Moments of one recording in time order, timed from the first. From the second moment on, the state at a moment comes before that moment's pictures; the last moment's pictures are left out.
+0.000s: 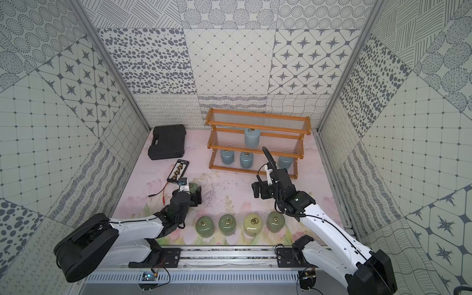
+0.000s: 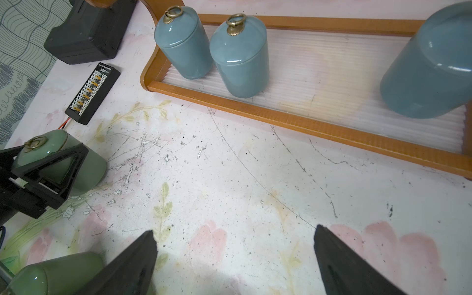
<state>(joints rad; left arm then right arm) -0.72 1.24 0.18 0.55 -0.57 -0.36 0.54 0.95 0.67 -0.42 0.03 0.36</state>
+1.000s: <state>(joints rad) -0.84 1.07 0.25 0.19 -0.69 -0.49 0.54 0.91 0.63 -0.43 0.03 0.36</state>
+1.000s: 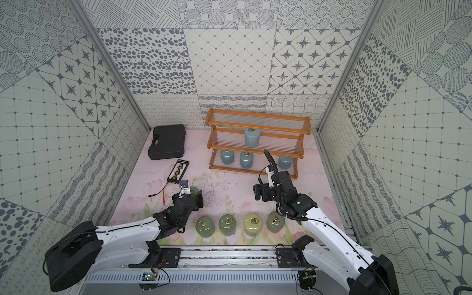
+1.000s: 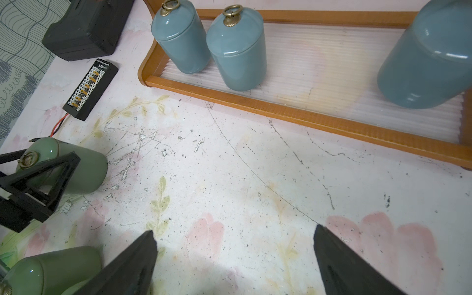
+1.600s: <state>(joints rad) -0.67 0.94 0.63 -0.29 -0.47 -0.46 0.54 0.94 0.63 -0.43 0.03 0.36</state>
